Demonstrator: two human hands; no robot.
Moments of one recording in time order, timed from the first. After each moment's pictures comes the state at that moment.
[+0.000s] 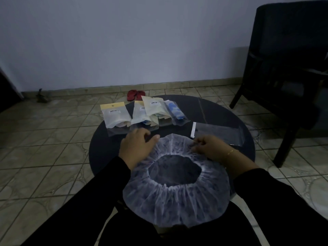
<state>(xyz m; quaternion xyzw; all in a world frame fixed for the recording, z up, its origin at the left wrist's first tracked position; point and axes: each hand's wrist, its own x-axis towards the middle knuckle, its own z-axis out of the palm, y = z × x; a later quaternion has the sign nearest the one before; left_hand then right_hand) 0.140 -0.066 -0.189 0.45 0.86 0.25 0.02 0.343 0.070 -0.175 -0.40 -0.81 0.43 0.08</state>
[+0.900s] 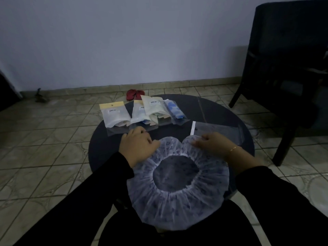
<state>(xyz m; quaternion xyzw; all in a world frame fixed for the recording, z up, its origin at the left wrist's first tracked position) 0.145 -0.067 -0.183 0.49 0.86 0.13 0.00 0.350 0.066 -0.157 -0.42 -0.82 0.38 0.06</state>
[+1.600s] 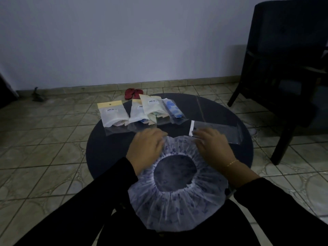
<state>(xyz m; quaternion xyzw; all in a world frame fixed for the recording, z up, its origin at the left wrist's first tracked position) 0.159 -0.061 -0.199 0.63 0.73 0.23 -0.11 0.354 0.057 -0.187 -0.35 -0.90 0.09 0.22</state>
